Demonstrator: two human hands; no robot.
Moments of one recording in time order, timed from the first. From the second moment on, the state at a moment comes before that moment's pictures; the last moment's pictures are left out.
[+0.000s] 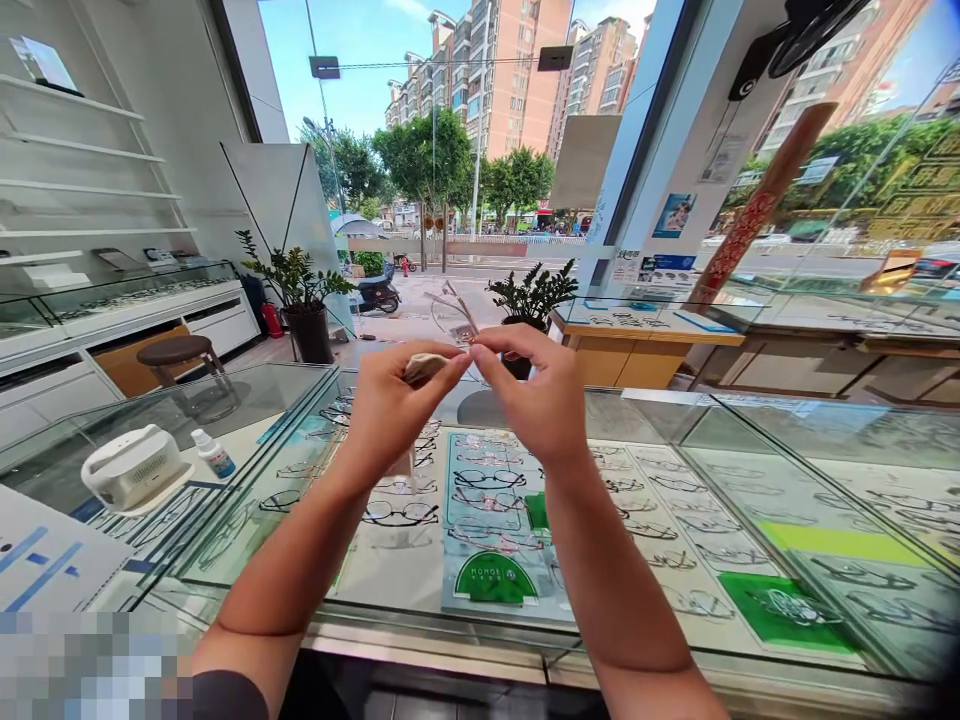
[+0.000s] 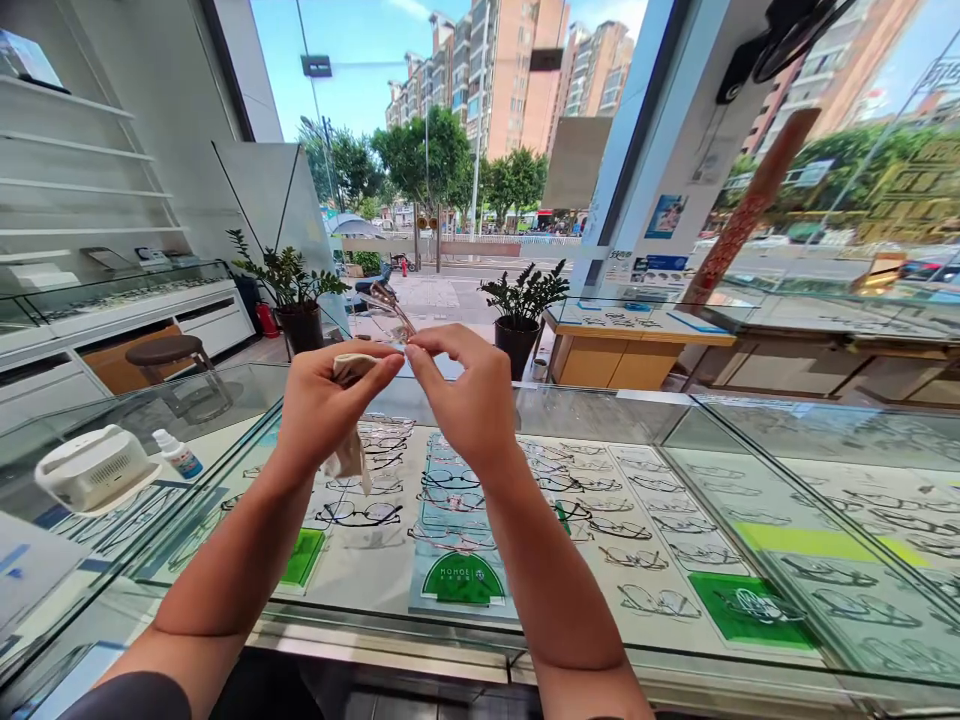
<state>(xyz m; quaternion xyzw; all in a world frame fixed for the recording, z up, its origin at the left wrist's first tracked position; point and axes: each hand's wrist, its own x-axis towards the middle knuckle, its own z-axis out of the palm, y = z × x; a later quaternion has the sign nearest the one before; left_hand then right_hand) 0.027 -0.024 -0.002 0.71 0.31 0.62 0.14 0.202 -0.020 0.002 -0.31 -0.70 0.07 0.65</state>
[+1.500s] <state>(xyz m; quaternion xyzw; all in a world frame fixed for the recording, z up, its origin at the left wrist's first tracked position) -0.165 0.053 -0.097 0.78 0.60 -0.15 -0.09 0.159 0.008 -0.139 -0.32 -0.77 0.18 0.52</state>
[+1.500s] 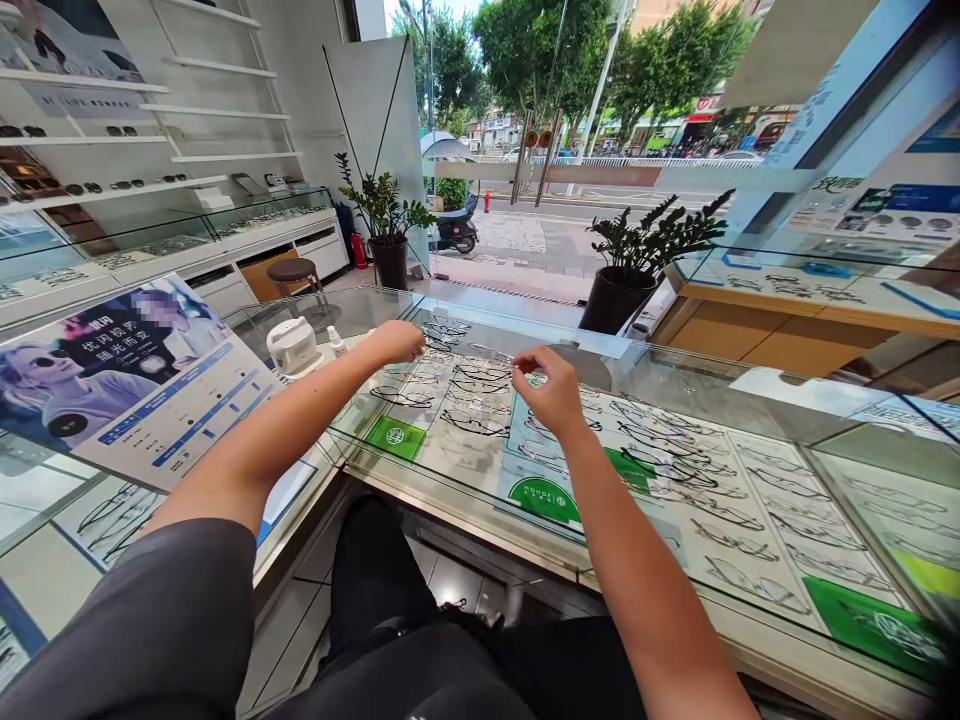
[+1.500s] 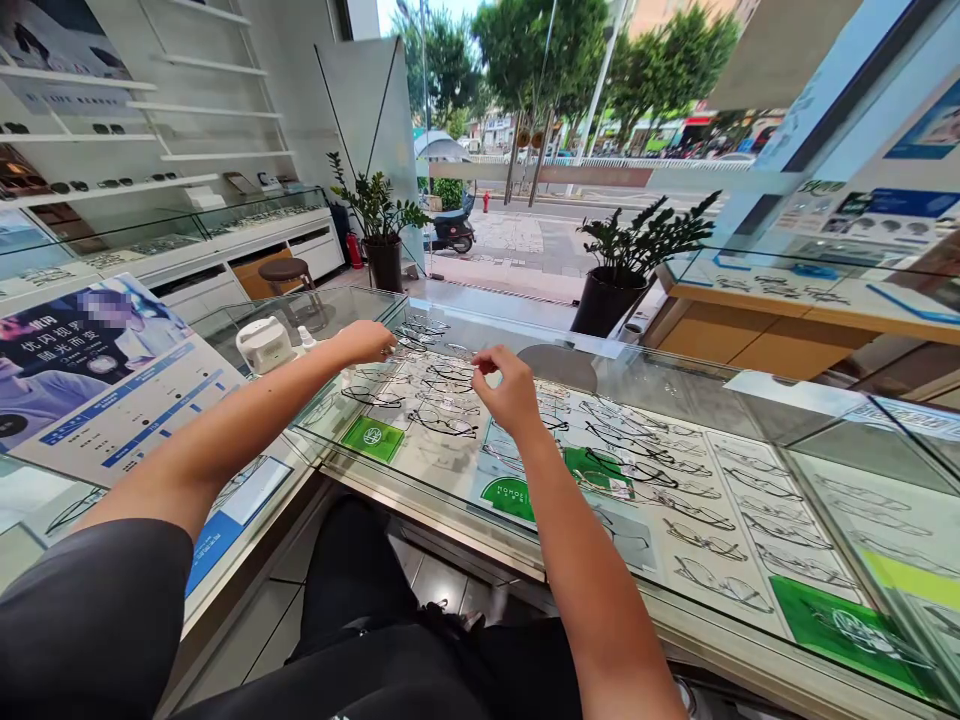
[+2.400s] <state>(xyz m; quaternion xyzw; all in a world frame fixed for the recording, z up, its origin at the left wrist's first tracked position) -0.168 0.077 -0.119 0.78 0.59 -0.18 -0.09 0.158 0.005 -0.140 -0.29 -0.78 0.17 0.52</state>
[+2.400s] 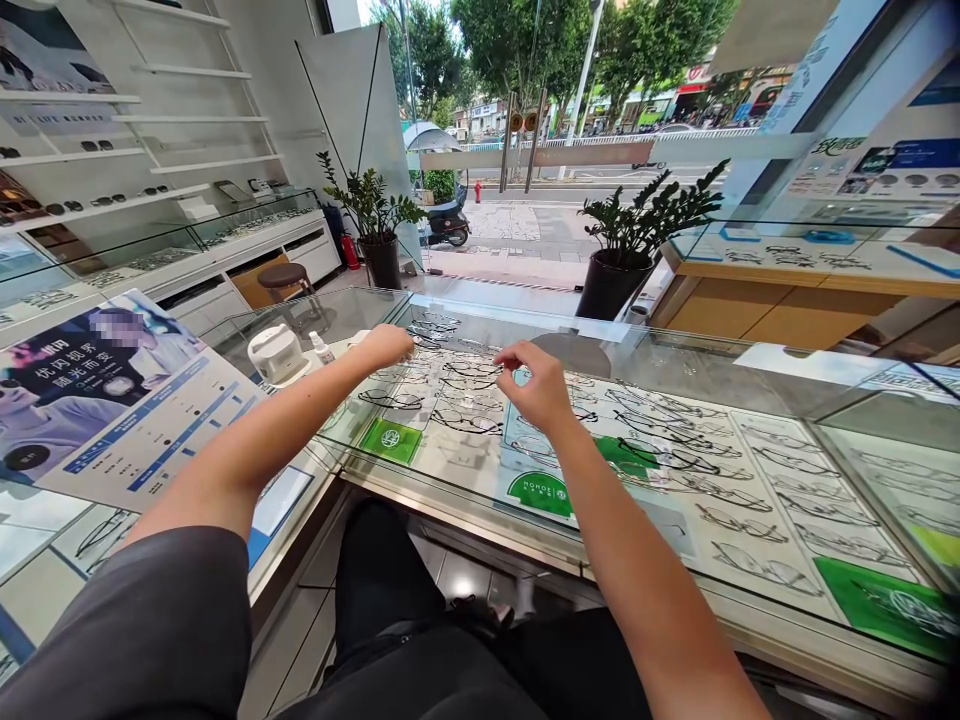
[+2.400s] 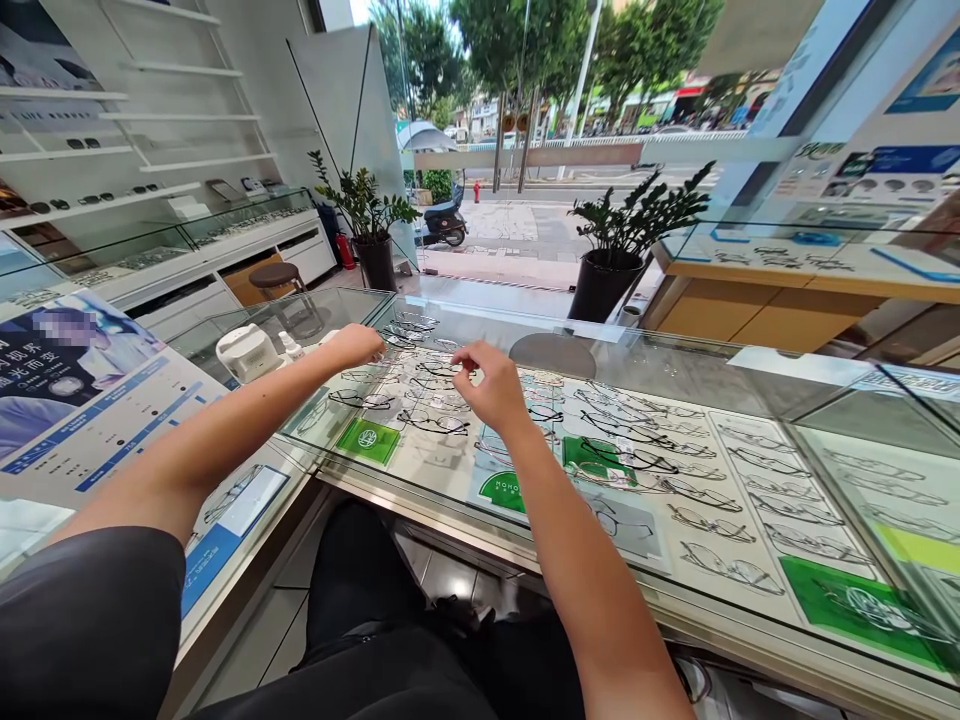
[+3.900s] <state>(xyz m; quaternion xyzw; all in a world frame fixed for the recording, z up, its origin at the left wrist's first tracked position) -0.160 0.065 -0.062 0.75 0.65 0.01 -0.12 0.157 0.008 -0.141 -0.30 -0.79 0.21 0.50</state>
